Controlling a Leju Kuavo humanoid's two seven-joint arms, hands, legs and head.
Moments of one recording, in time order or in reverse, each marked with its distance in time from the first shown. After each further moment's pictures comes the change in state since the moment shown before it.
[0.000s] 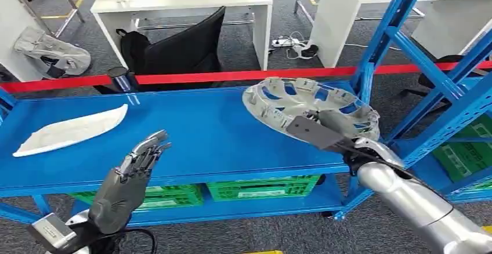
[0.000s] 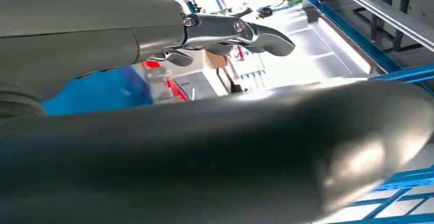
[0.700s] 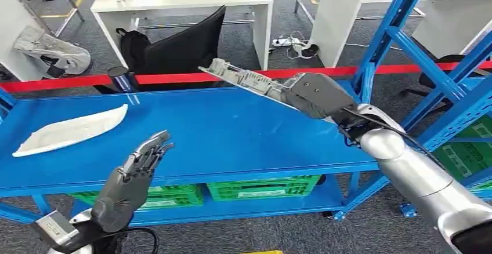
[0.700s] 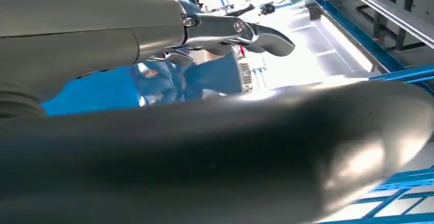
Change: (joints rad) left arm -0.004 -0.004 0.000 0.024 0.012 -0.011 -0.011; right arm -0.183 0.035 0.021 -0.009 -0.283 0.042 -0.036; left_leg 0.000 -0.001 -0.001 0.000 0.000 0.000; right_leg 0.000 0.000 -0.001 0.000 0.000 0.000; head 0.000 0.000
